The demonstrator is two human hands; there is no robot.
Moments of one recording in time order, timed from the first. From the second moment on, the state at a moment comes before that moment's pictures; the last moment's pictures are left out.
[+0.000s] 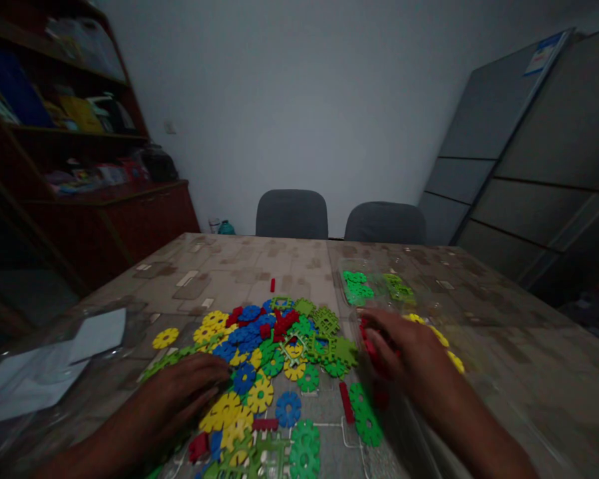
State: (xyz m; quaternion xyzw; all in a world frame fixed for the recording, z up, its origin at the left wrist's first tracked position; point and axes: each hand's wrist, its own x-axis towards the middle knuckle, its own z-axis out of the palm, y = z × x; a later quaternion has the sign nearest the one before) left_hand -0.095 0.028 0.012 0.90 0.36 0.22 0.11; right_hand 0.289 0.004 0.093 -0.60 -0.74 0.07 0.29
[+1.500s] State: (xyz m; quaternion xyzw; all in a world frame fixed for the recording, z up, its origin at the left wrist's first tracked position) left_hand -0.086 0.023 0.020 0.91 0.25 0.22 0.25; right_hand 0.198 -0.003 0.009 -0.55 -0.76 0.31 0.16
